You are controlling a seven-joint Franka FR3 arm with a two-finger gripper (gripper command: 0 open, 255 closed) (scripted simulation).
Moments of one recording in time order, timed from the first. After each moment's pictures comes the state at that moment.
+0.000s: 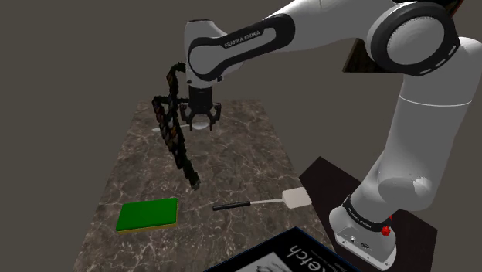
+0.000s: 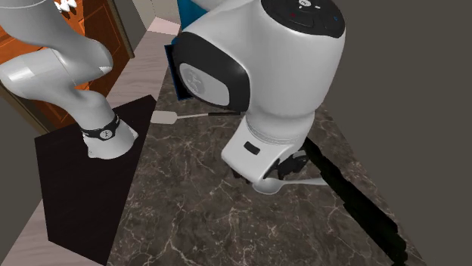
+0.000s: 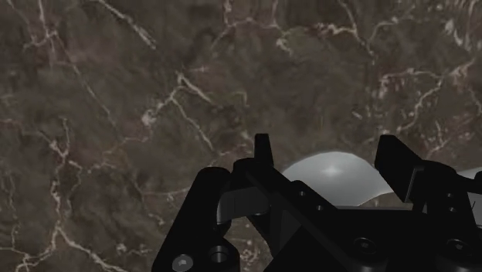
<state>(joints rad) 0.12 0.31 0.27 -1.78 0.07 2.02 0.94</state>
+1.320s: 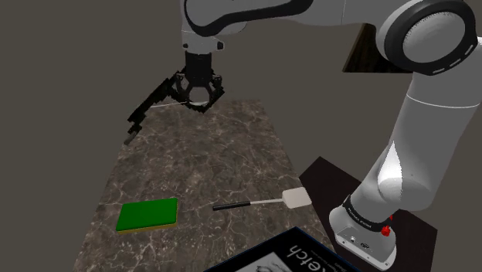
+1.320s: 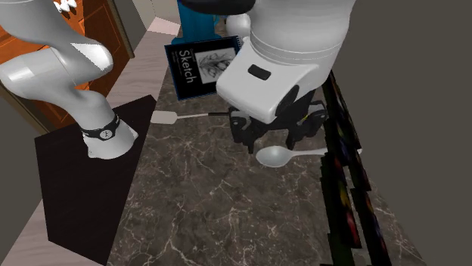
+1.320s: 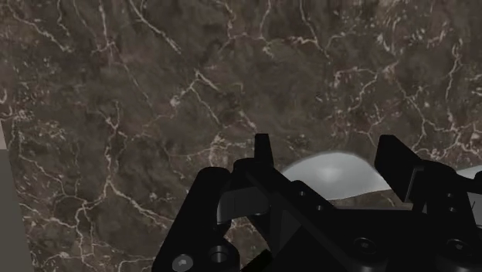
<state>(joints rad) 0.11 0.24 0.27 -1.60 0.08 1.78 0.96</state>
